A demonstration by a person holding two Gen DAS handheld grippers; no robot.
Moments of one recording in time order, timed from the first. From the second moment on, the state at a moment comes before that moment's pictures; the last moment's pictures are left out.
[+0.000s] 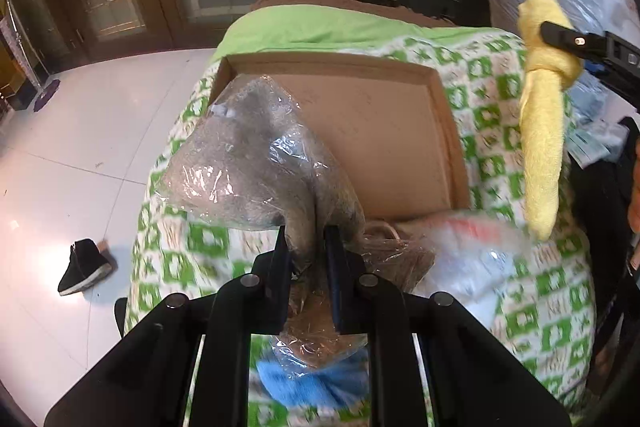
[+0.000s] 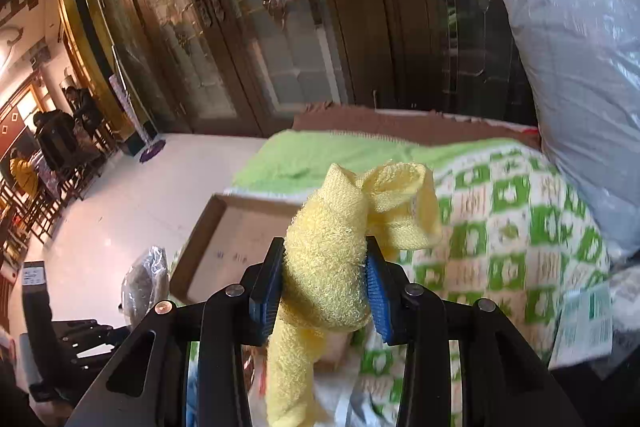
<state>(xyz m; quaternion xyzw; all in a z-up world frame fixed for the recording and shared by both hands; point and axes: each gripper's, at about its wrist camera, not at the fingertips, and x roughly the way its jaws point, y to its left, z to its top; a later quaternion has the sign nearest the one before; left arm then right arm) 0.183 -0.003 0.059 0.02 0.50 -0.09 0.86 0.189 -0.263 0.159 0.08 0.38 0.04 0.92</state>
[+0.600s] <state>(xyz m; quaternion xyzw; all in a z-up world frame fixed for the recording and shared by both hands) 0.286 -0.029 -0.006 0.05 0.54 -0.08 0.83 0.292 -0.235 0.011 0.07 0.49 0.06 0.86</state>
